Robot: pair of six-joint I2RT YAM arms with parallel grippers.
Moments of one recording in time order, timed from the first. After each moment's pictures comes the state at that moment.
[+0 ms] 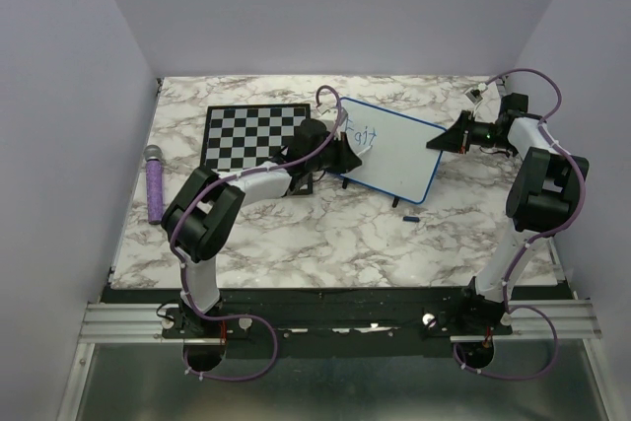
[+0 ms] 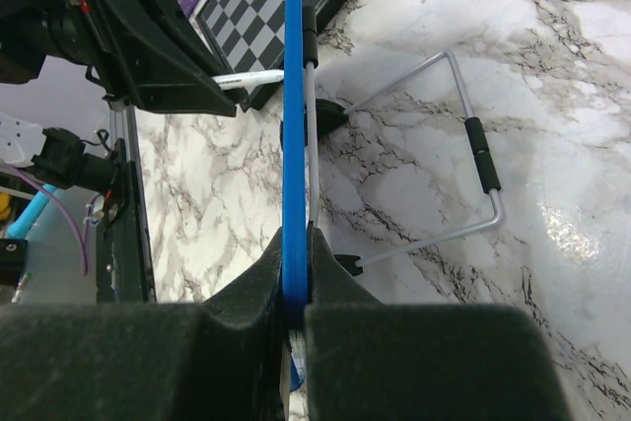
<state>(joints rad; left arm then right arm) -0.64 1.87 1.13 0.35 0.31 -0.51 -0.27 1.98 1.47 -0.74 -1.36 -0.56</state>
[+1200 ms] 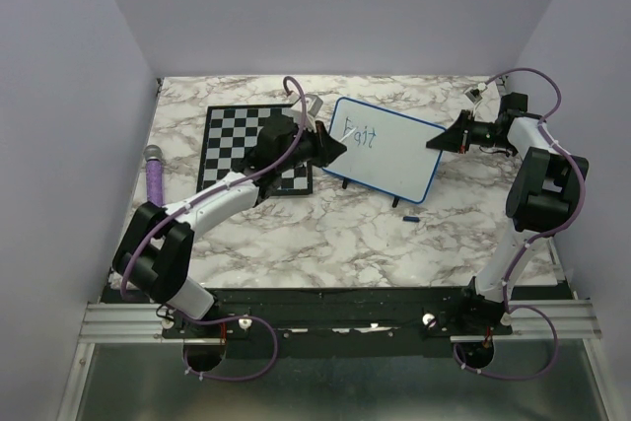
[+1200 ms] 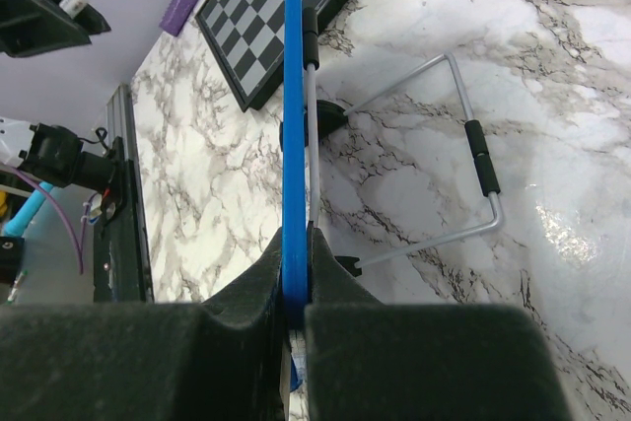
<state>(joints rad) -0.58 1.52 1.00 0.34 0.32 -0.47 -0.27 1.98 1.47 -0.74 -1.36 -0.57</state>
